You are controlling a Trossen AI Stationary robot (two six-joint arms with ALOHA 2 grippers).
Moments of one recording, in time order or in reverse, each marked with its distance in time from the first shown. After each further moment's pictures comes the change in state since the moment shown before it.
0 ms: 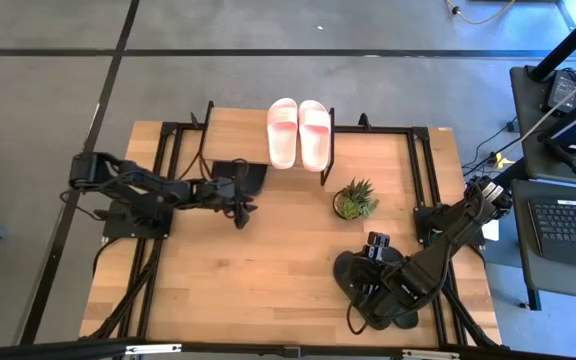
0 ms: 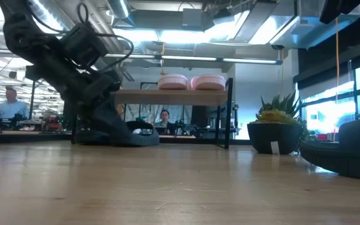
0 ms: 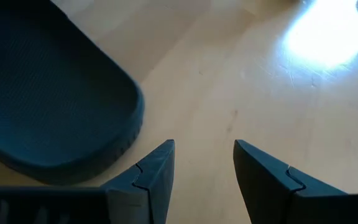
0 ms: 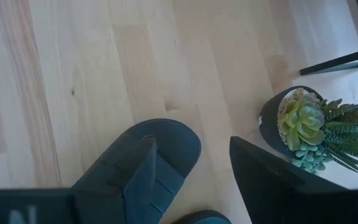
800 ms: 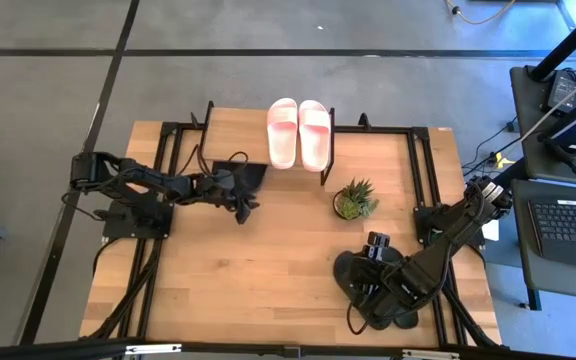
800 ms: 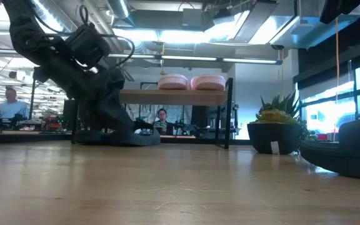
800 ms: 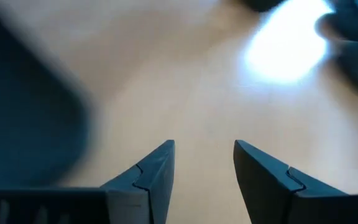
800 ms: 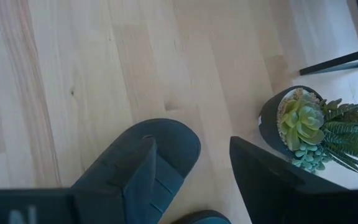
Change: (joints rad) left arm 0.067 -0.002 0.014 0.042 0.175 -0.008; right arm 0.000 0.000 0.000 -0.001 0.000 0.000
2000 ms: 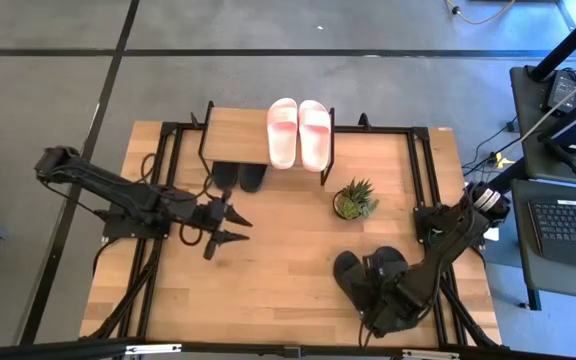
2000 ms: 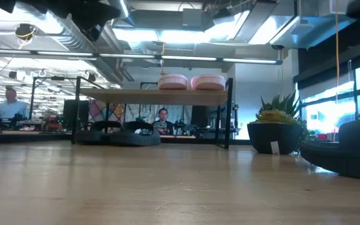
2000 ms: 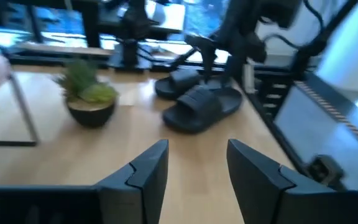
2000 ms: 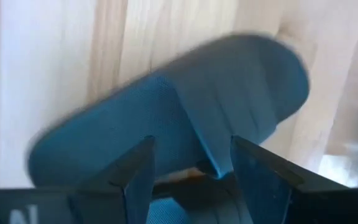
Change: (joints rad) left arm -0.508 -0.499 0.169 -0.301 -0.221 0.271; right arm 0.063 0.061 -0.171 0.180 -0.340 -0.277
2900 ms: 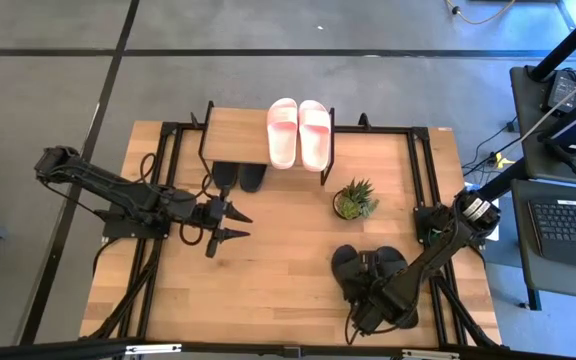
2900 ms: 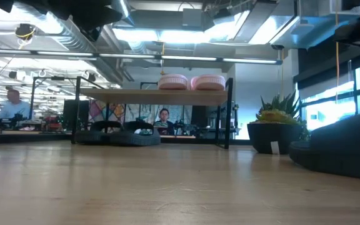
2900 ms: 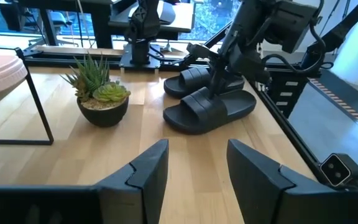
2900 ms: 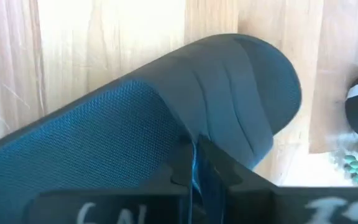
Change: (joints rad) left arm -0.001 -0.004 0.000 -0.011 -0.046 0.025; right arm -0.049 0.100 -0.022 0.021 0.133 0.129
